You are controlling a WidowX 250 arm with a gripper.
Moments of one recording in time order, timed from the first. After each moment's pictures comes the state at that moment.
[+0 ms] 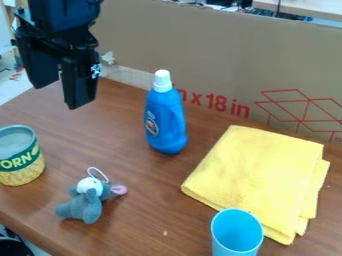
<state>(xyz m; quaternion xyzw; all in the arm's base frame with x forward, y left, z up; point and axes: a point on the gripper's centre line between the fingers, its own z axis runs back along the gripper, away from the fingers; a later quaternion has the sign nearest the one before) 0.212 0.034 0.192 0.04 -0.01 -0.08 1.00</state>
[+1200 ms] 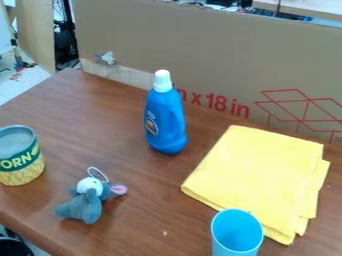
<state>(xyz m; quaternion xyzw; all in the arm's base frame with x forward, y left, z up) 0.148 0.145 0.121 0.03 0.09 0.03 0.99</state>
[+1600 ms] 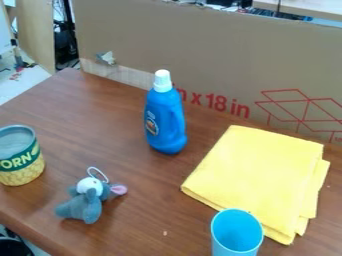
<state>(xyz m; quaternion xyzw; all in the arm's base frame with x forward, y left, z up) 0.147 0.157 0.100 0.03 0.13 0.03 0.99</state>
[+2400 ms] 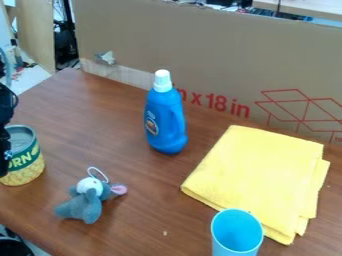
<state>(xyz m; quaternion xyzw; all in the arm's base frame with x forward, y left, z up) 0.185 0.175 0.055 0.02 0.11 0.01 0.99</state>
